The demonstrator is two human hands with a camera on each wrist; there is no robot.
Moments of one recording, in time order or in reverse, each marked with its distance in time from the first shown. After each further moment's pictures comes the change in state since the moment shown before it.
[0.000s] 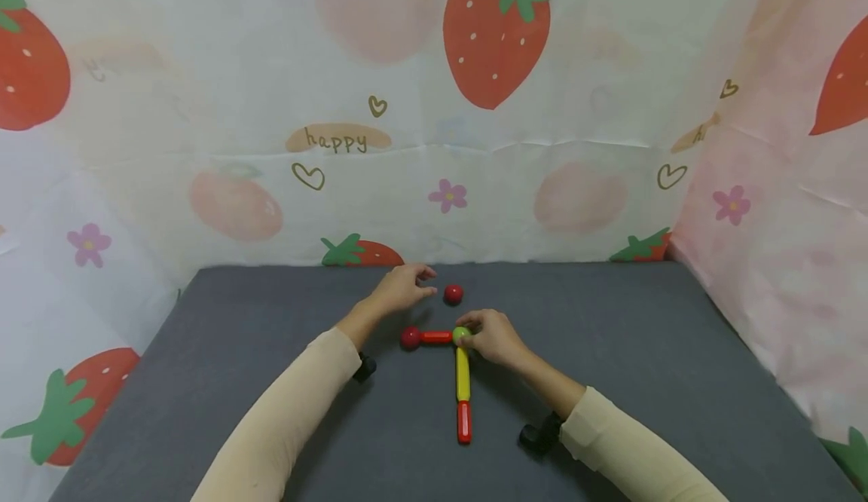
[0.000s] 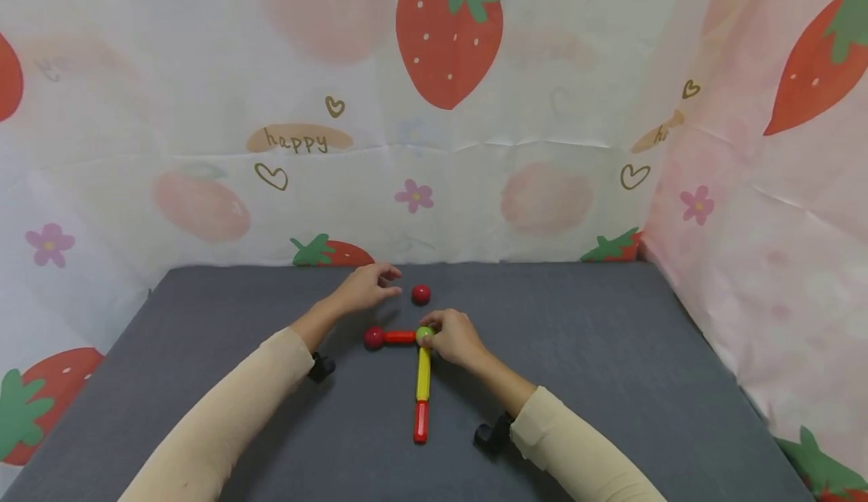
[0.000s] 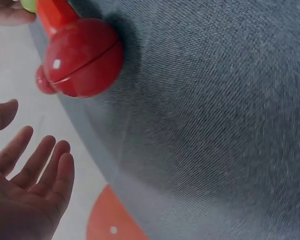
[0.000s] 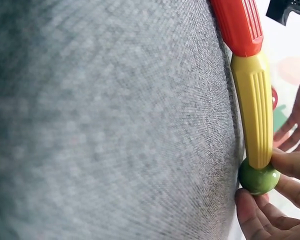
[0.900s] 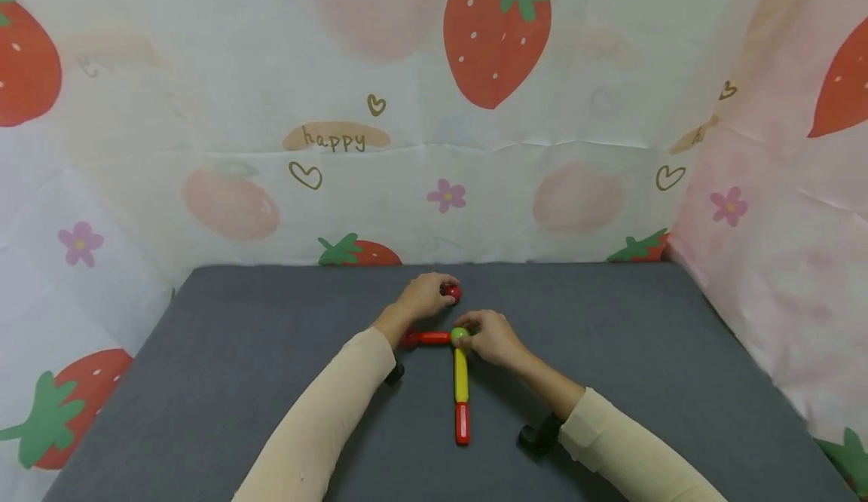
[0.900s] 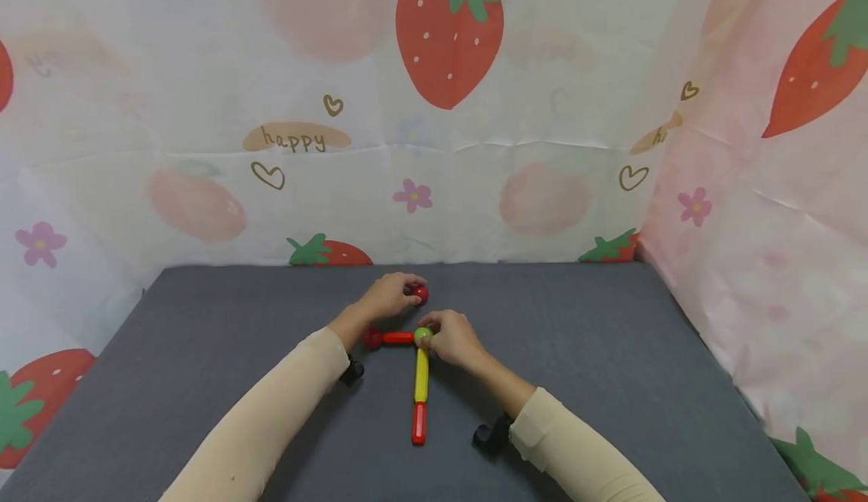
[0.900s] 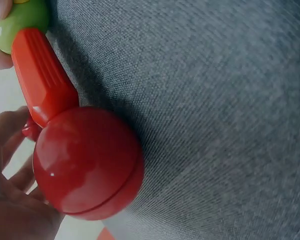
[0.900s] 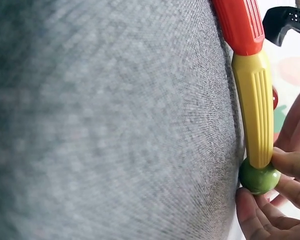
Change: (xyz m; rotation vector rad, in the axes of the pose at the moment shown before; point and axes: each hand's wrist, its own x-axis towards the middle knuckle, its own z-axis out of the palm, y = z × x) left_hand 0.023 0.017 0.036 0.092 -0.038 -0.004; right_hand 0.000 0.001 -0.001 0.027 -0.007 0.010
